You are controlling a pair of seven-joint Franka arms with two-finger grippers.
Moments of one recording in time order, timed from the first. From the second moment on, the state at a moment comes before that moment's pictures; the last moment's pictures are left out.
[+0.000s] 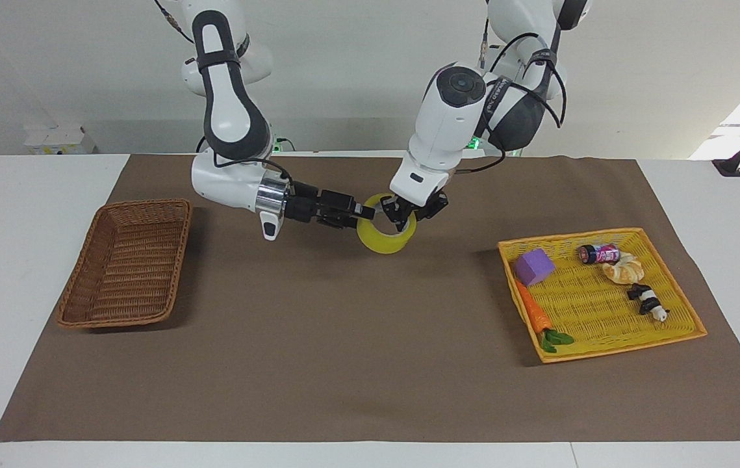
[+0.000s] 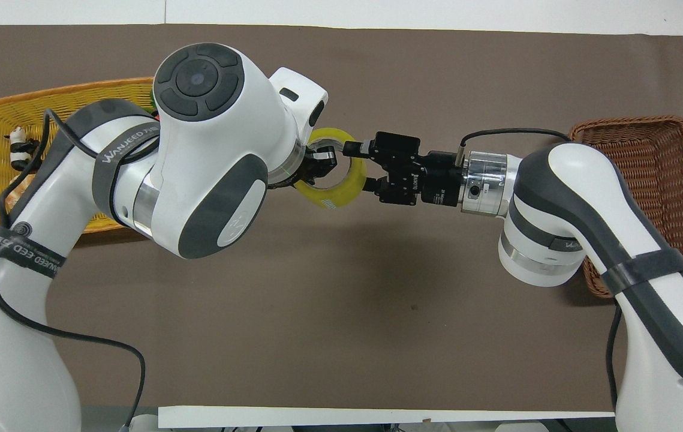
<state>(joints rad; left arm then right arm) -0.66 0.28 -0.01 -1.52 -0.14 1.85 -0.74 0.48 0.11 -0.17 -2.11 1.72 2.10 -0.29</state>
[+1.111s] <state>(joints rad) -0.65 0.19 0.02 -1.49 -0.14 1.78 -0.76 0.46 0.11 -0.17 -2.11 1.71 2.09 -0.32</state>
